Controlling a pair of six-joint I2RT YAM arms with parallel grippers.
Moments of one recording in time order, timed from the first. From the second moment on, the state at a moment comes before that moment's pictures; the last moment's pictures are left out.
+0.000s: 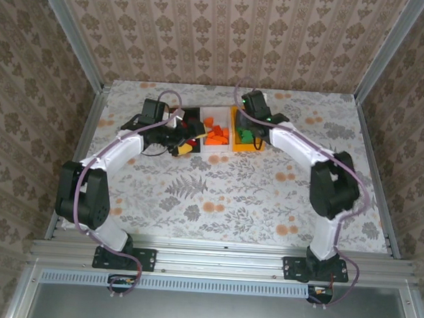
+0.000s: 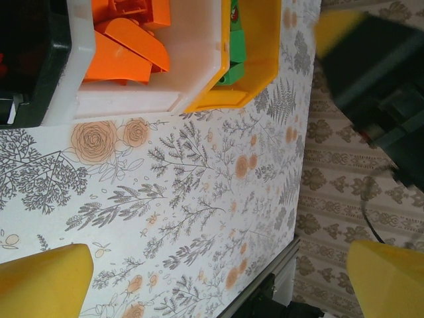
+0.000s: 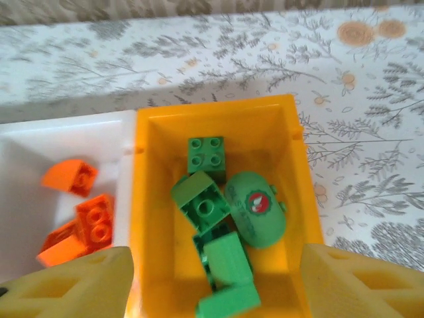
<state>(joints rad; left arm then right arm) -0.32 1.60 1.15 -0.40 0.77 -0.74 0.46 1.84 1.48 -0.37 0.31 0.39</state>
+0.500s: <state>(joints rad) -0.52 0.94 1.11 -0.45 -0.02 -0.50 0.59 0.97 0.75 0.06 0.30 0.23</state>
